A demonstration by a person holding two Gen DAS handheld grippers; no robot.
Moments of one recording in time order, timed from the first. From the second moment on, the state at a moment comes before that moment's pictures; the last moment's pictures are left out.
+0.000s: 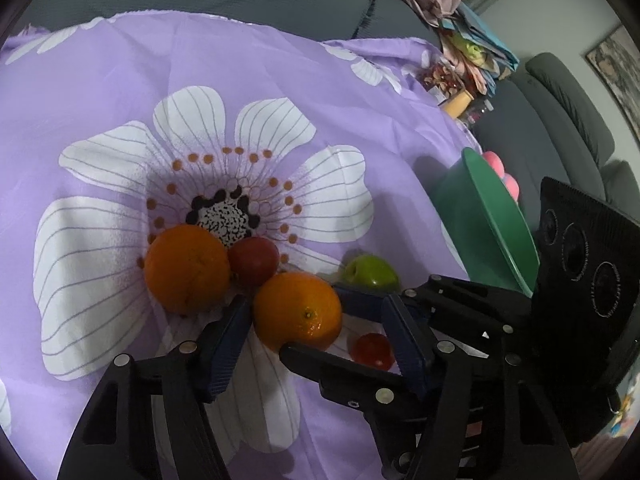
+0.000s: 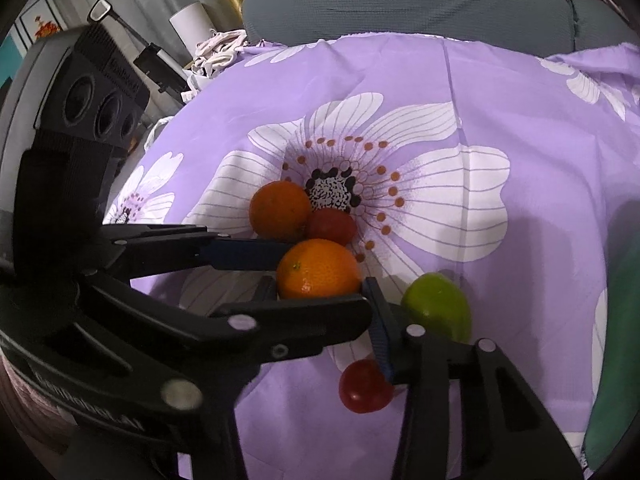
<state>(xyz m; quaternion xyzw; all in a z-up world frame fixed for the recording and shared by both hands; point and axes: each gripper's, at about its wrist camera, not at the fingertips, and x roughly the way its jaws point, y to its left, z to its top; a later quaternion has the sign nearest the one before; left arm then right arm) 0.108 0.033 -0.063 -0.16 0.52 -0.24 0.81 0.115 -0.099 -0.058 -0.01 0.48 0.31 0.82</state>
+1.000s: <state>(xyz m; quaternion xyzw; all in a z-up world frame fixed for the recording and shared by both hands) 0.034 0.003 -0.023 -0.11 0.50 -0.25 0.82 0.052 -0.117 -0.031 -0.03 0.43 0.32 0.84</state>
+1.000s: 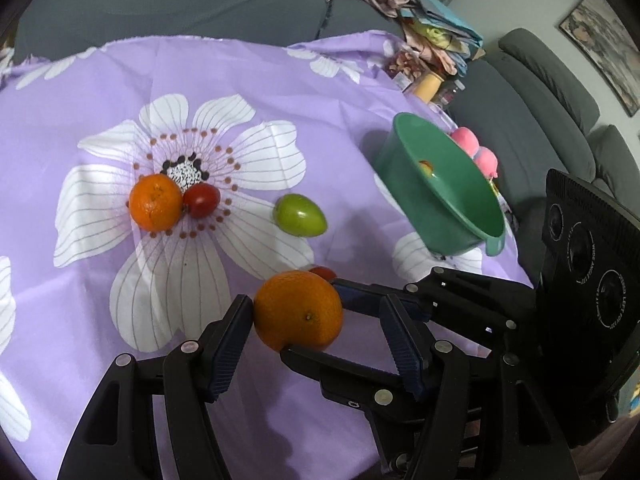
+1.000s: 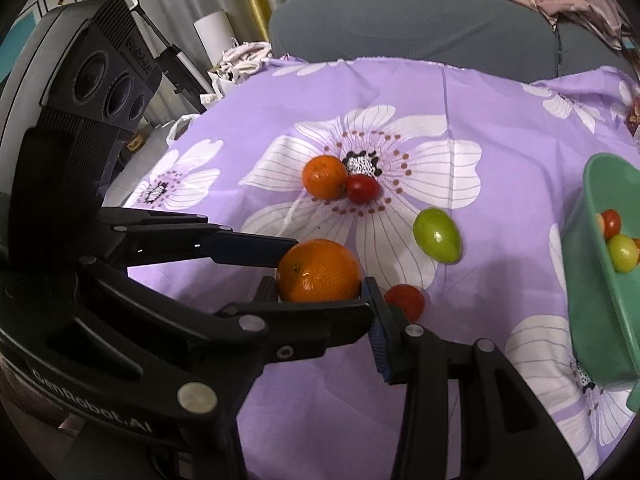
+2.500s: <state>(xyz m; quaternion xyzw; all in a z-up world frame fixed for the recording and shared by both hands) 0.019 -0.062 0.030 -0.02 0.46 -0.26 0.85 0.016 -0.176 0.010 0.02 0.35 0.30 0.89</state>
